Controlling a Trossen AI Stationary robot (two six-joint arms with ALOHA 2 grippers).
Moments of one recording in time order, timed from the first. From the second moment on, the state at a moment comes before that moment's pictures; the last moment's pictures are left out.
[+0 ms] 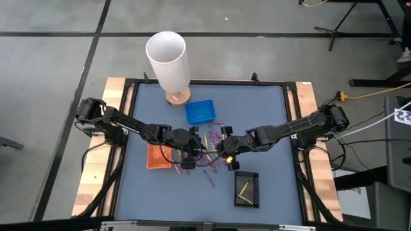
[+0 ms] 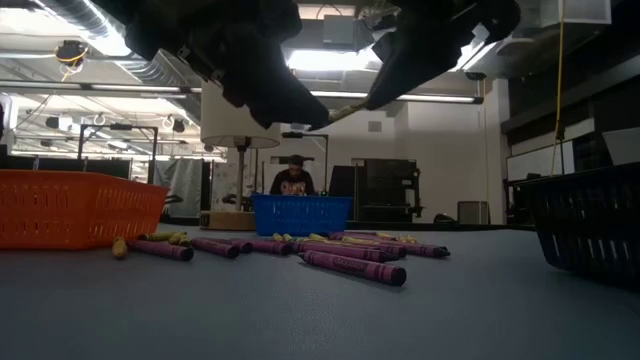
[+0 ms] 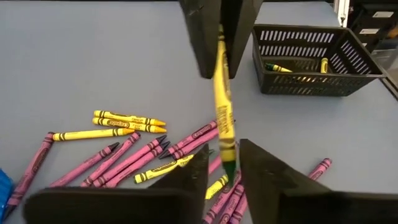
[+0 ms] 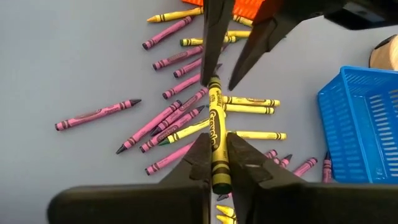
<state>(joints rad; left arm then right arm) -0.15 1.59 0.82 0.23 -0.06 -0.10 0.25 1.60 1.17 -0.44 0.16 -0.10</state>
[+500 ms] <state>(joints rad) -0.15 1.59 0.82 0.22 -0.06 -0.10 0.26 1.60 1.17 -0.71 -0.41 0.31</state>
